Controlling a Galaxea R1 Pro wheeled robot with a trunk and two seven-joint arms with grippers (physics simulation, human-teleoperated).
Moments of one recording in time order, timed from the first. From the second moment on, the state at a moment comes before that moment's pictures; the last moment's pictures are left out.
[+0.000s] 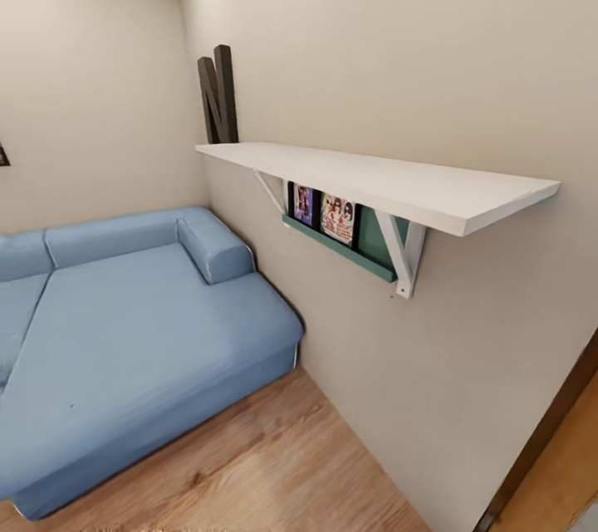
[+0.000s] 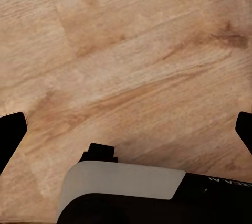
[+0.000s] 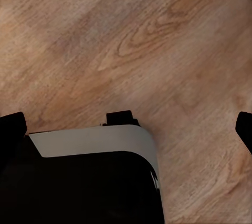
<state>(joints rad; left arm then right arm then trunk) 0.00 -0.01 -0.01 -0.29 0.20 -0.27 0.00 0.01 0.01 -0.01 -0.26 -0.09 -0.21 -0.11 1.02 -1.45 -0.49</state>
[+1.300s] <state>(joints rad) 0.00 -0.01 -0.02 -0.29 0.20 -0.28 0.00 0.01 0.01 -0.01 -0.26 -0.09 -0.24 -0.11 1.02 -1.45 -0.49</state>
